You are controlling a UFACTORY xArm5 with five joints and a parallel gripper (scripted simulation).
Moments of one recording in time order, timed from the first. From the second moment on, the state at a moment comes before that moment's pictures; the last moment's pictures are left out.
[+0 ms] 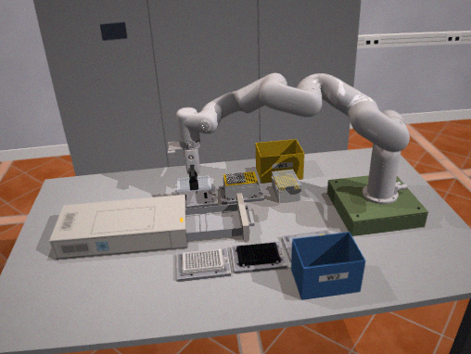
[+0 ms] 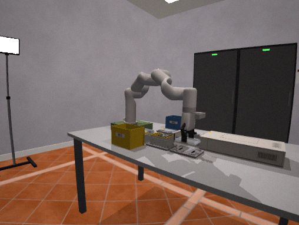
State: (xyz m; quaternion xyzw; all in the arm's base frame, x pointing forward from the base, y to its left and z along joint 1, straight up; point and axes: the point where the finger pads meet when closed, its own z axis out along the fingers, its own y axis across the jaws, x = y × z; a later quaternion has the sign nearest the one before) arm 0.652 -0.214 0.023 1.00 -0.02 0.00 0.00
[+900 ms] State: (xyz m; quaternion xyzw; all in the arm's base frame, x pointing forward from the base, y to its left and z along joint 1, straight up) arm 0.652 -0.214 0.065 1.00 -0.02 0.00 0.00
